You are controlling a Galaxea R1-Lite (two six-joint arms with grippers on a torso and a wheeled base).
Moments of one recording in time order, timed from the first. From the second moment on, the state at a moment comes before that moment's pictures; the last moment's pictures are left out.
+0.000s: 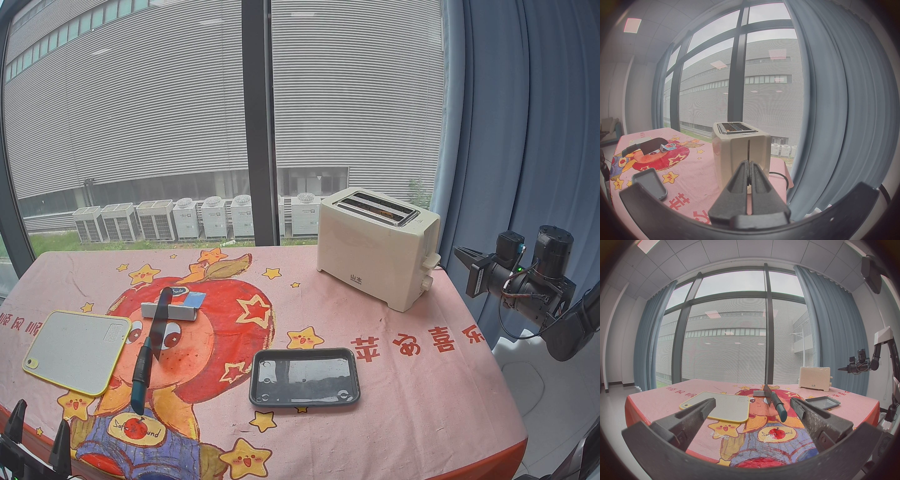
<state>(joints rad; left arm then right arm) -0.01 0.02 -0.02 -0.02 0.05 -0.04 0.18 1.84 -0.58 -1.12 0.16 -0.05</state>
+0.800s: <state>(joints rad) -0.01 0.02 -0.02 -0.02 0.05 -0.04 0.11 1.92 -0.55 -1.14 0.50 -0.06</state>
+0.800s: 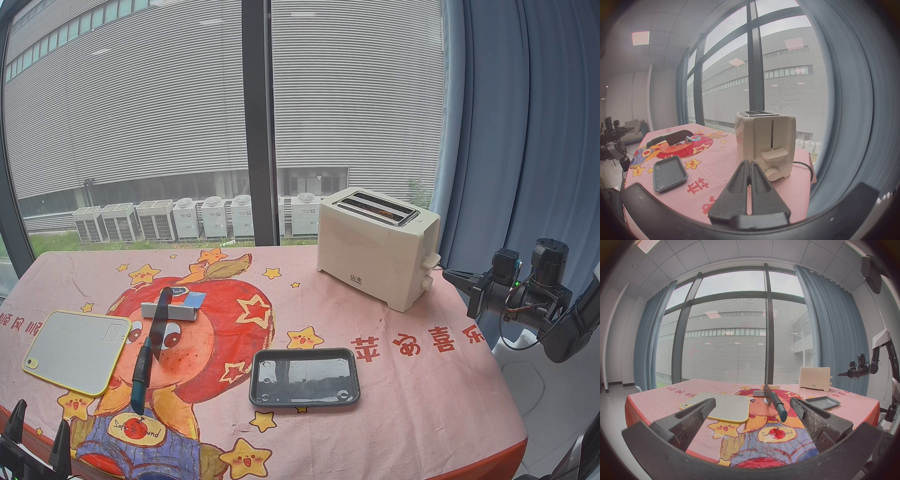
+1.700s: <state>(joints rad) -0.01 0.02 -0.02 -0.02 0.05 -0.04 0.17 2.06 -0.60 -1.16 0.38 -0.03</state>
